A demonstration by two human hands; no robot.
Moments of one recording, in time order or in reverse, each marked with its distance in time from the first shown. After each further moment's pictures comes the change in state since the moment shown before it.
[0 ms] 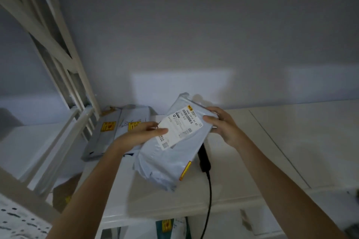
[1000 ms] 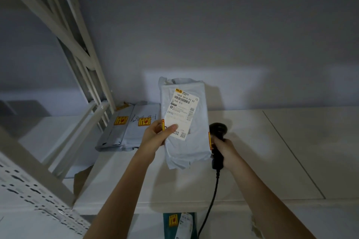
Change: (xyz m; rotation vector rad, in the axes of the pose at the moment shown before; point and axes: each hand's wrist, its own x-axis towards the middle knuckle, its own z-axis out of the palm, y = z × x) left_hand -0.011 -0.007 0.059 -0.555 0.384 0.063; right_hand -0.016 0.060 0.012 0.054 0.323 0.558
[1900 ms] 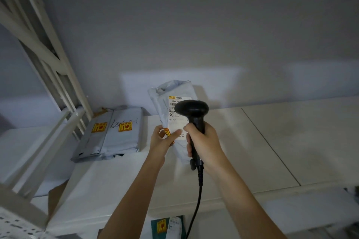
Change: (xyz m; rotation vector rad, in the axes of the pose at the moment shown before) left_hand 0.023 -0.040 0.061 -0.055 -0.014 0.008; right_hand -0.127 -0.043 0.030 -0.082 -0.042 -0.445
